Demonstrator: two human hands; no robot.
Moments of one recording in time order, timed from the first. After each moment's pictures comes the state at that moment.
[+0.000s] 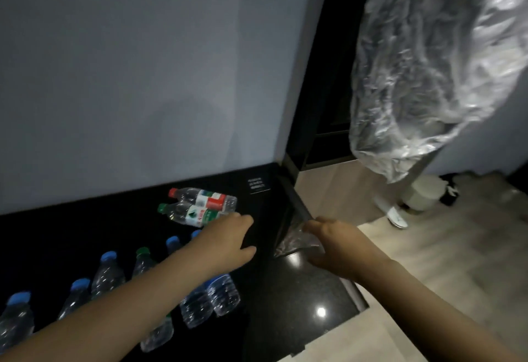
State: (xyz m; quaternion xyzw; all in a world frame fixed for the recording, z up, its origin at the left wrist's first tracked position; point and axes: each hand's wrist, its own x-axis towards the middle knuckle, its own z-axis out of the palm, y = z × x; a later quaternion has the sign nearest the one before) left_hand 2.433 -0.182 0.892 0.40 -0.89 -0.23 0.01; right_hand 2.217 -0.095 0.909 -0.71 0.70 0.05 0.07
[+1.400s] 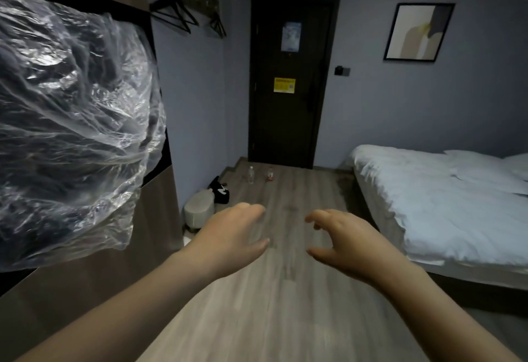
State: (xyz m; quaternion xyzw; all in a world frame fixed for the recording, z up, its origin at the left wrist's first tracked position) left_hand 1.892 0.123 1.012 -0.11 -0.98 -0.14 0.11; right_hand 1.856 0.342 1.020 -0.28 0.96 -0.07 -0.07
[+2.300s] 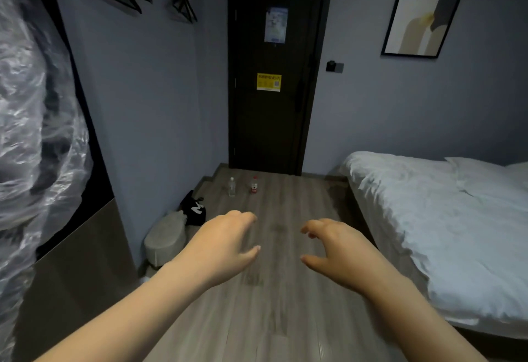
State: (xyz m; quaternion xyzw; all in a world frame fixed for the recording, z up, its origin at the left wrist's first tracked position) left_hand 1.494 0.075 0.991 -0.11 -0.98 -0.13 0.08; right_hand 1.471 0.297 0.999 -0.23 0.97 -0.08 -0.04
